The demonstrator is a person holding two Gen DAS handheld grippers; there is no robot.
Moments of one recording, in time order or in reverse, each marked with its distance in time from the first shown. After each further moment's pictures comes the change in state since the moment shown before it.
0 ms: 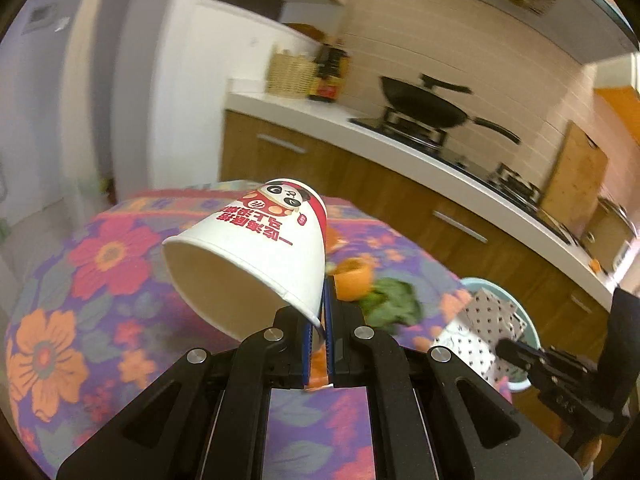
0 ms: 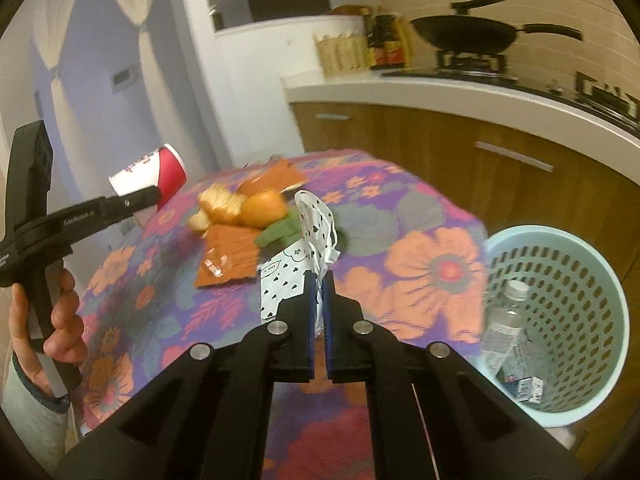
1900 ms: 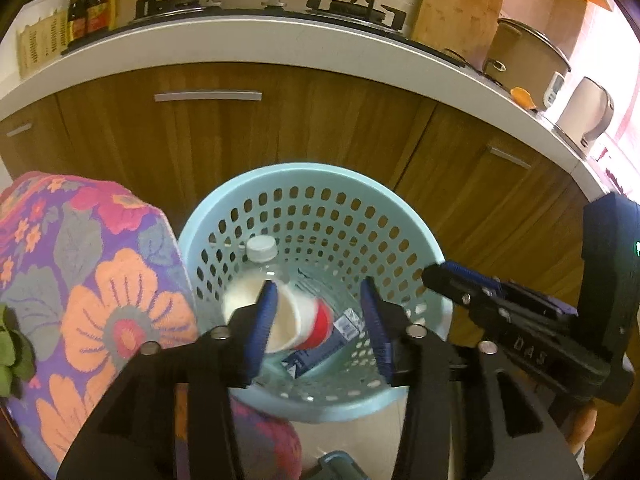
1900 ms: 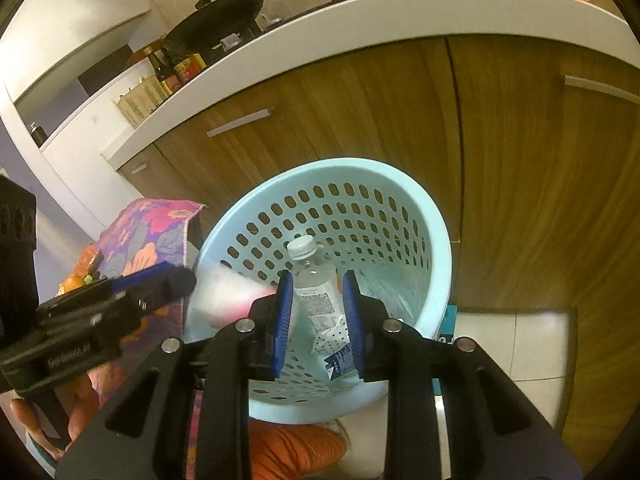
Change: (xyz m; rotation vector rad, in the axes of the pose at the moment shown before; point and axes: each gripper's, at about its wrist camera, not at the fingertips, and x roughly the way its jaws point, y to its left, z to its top) left arm 0.173 -0.285 -0.068 0.386 0.413 -0.335; right arm -0.058 -0.238 -0.054 0.494 0.024 -0.289
